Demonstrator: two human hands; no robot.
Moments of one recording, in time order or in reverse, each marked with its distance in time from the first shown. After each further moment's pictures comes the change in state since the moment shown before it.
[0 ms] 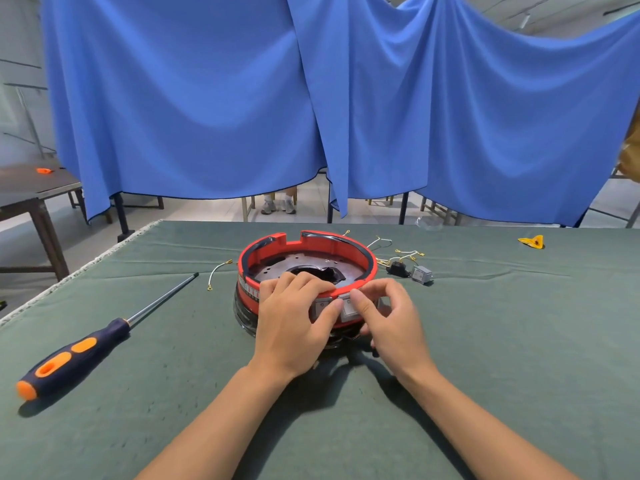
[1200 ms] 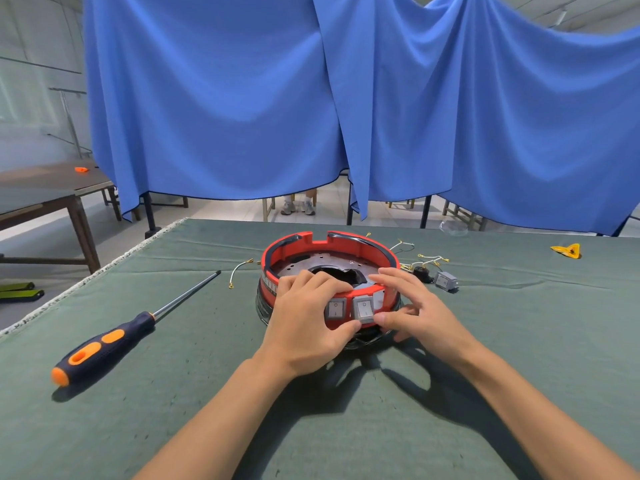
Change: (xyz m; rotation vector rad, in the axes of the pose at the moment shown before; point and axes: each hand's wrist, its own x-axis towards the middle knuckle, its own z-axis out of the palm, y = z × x) left_hand 0.004 -0.010 -0.016 0.032 -0.168 0.053; right_hand 0.032 0.005 -0.028 -0.024 -0.493 0.066
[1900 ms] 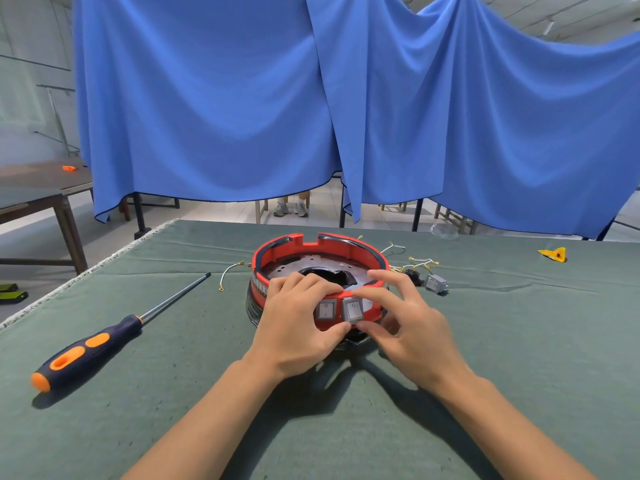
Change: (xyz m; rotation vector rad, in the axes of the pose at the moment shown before) left_hand 0.001 0.001 0.000 -0.016 -0.001 -0.017; right_hand -0.021 -0.016 0.015 -0.631 0.224 -0.350
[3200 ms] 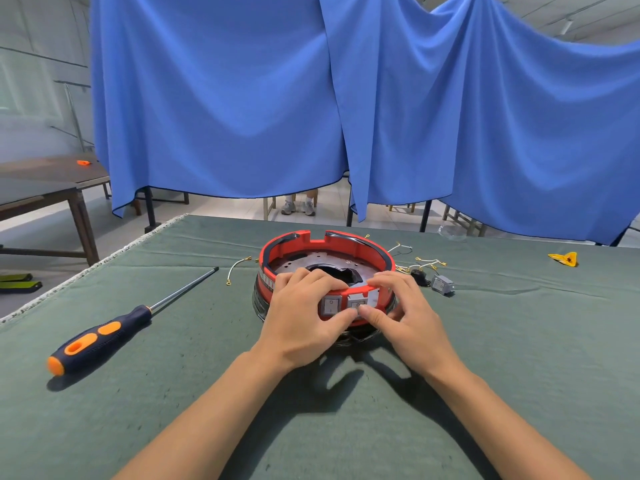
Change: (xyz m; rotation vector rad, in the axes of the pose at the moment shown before) left_hand 0.002 -0.001 0.006 -0.044 0.071 -0.022; right_hand 0.007 0.019 0.020 0.292 0.031 0.210
